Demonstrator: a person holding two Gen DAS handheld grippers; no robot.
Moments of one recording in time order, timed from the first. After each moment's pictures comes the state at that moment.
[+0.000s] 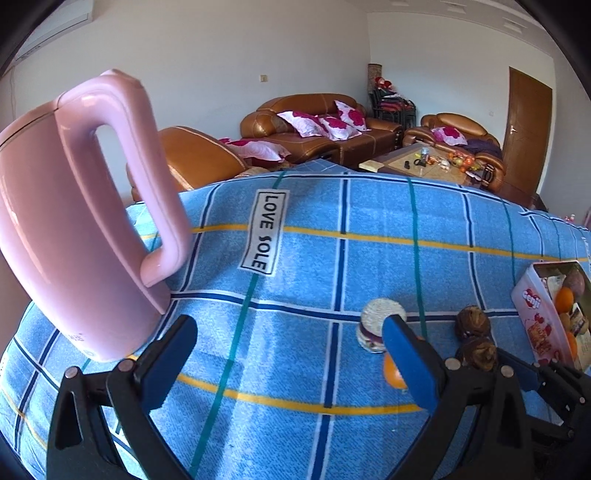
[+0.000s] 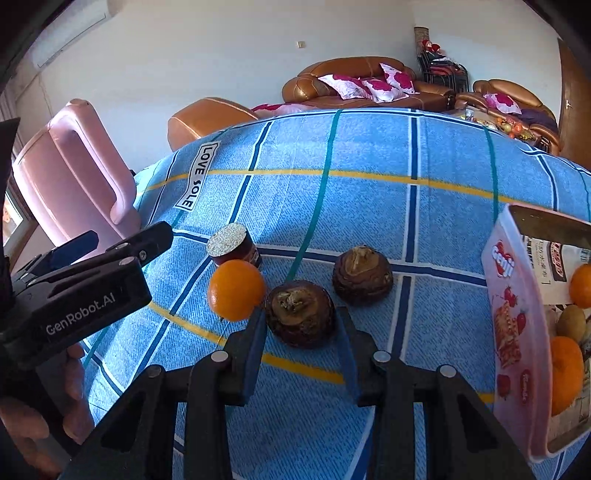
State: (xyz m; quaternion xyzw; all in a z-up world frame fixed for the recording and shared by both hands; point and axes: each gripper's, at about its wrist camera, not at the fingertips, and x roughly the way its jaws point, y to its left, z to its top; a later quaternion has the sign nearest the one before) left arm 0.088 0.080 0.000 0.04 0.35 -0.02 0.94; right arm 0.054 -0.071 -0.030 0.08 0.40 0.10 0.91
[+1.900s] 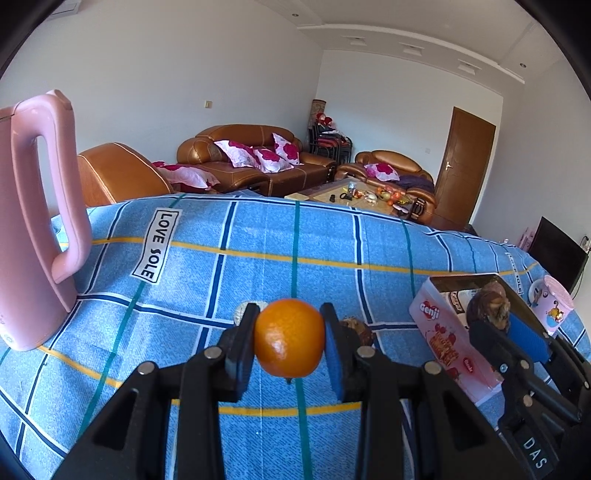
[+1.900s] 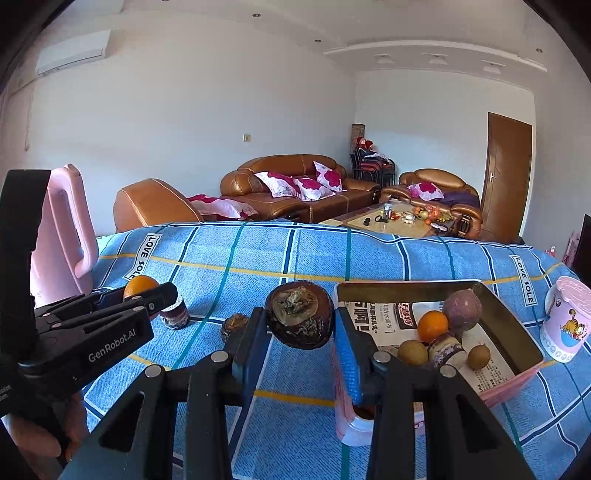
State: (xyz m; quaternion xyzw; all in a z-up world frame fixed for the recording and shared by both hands) left arm 0.058 0.036 -0.002 -0.03 0.29 -0.14 0.95; right arm -0.015 -0.111 0.009 0.01 0.23 -0.05 0.97
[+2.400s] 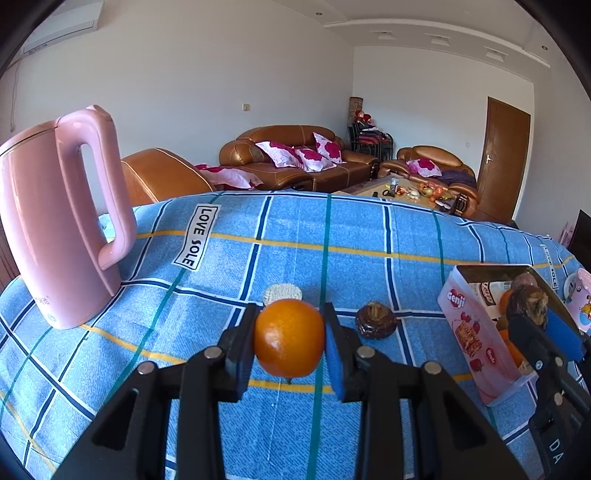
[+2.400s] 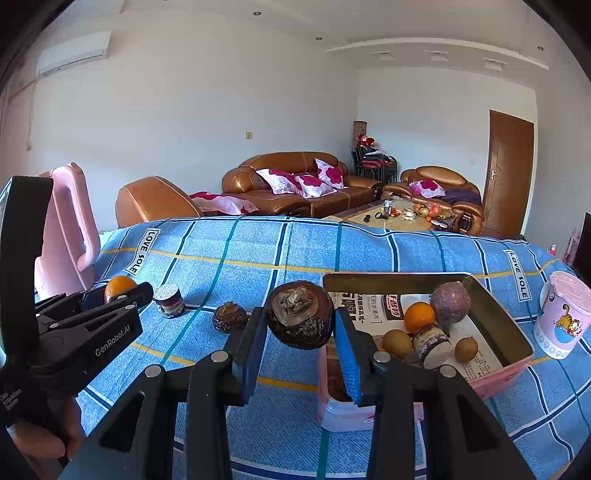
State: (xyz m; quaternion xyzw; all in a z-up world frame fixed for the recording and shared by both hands) left arm 0.034 0.022 -0.005 0.01 0.28 -0.06 0.96; right arm -0.030 -0.123 0.009 0.01 0.23 -0.05 0.97
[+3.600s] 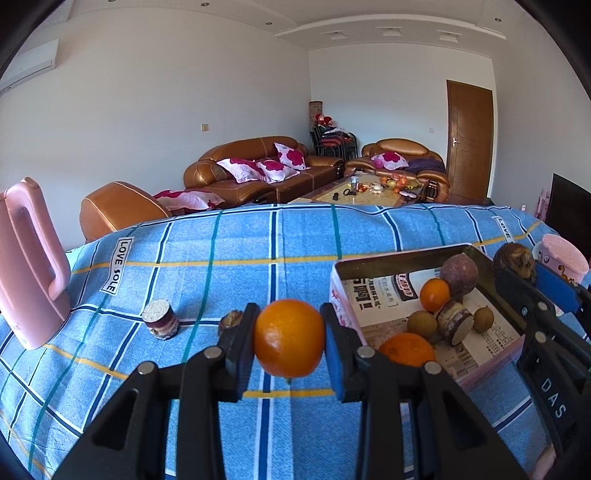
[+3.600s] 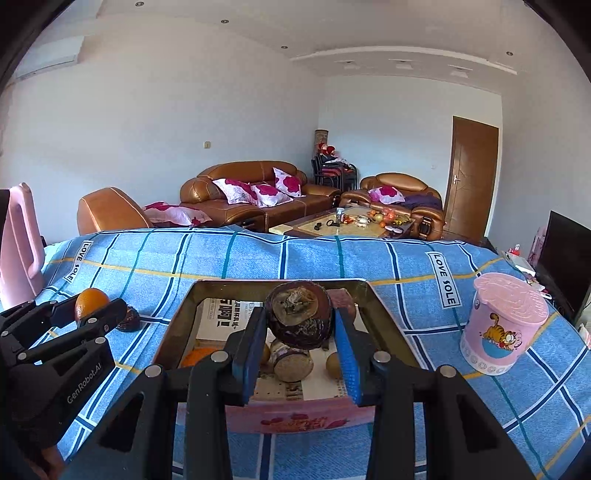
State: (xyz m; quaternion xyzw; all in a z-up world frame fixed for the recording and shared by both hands) left arm 0.005 -0.096 0.001 0.06 0.26 -0.11 0.96; right arm -0.050 -0.226 0.015 -0.01 0.21 -0.13 0.97
